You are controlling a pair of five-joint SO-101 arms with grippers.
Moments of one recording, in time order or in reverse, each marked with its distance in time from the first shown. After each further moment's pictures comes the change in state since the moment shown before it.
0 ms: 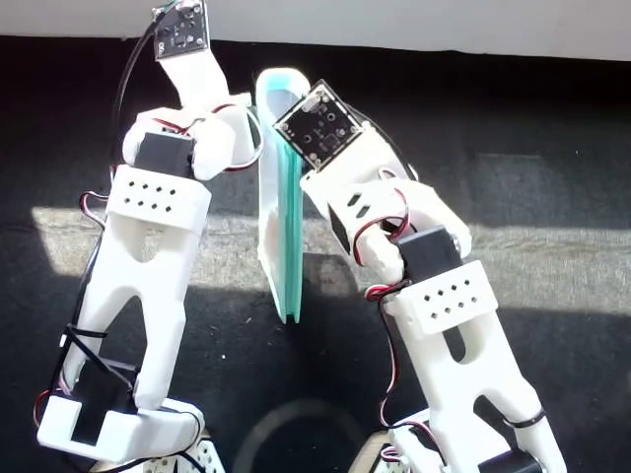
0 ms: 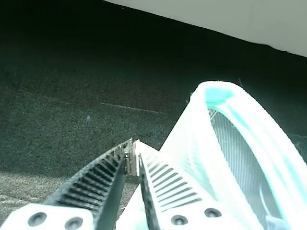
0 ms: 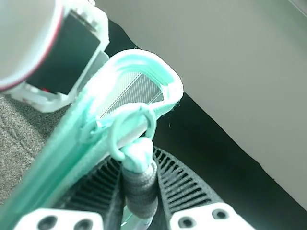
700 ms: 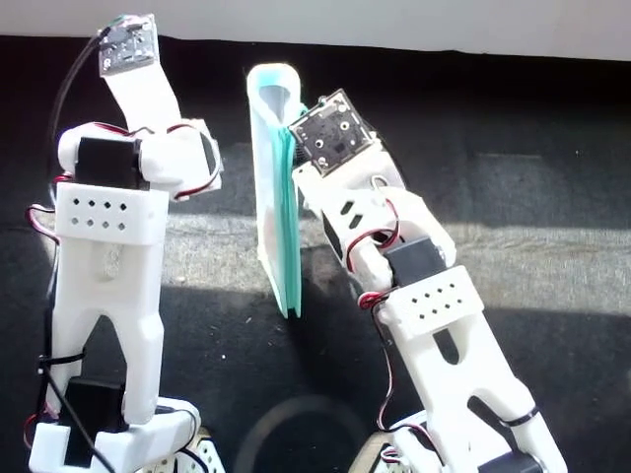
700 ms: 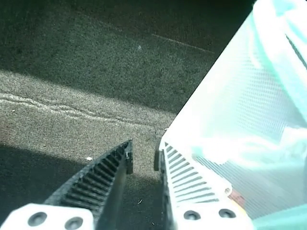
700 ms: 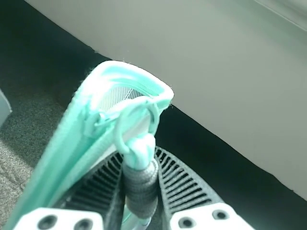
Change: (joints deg) left arm -3.7 -5.3 -8.8 30.2 -0.1; right arm -0.6 1.4 11.0 -18.3 -8.4
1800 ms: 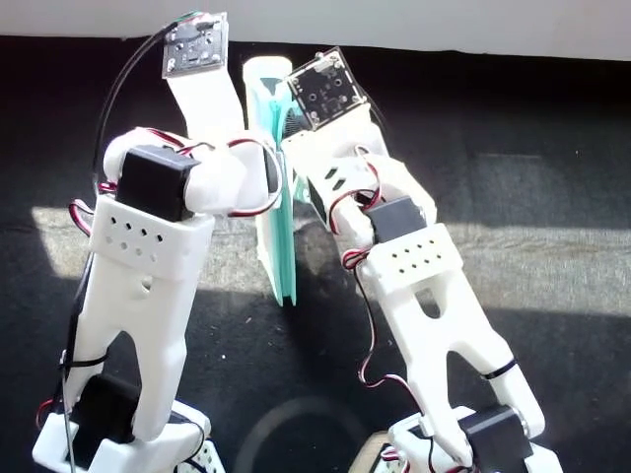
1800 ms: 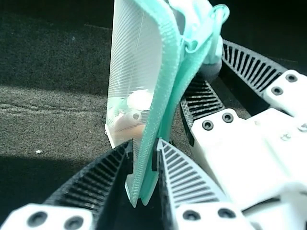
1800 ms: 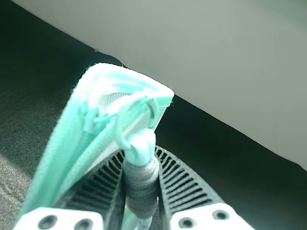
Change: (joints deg) left arm 14.2 -0.1 -9.4 5.7 6.9; right arm 0.0 14.6 -12.7 3.3 -6.4
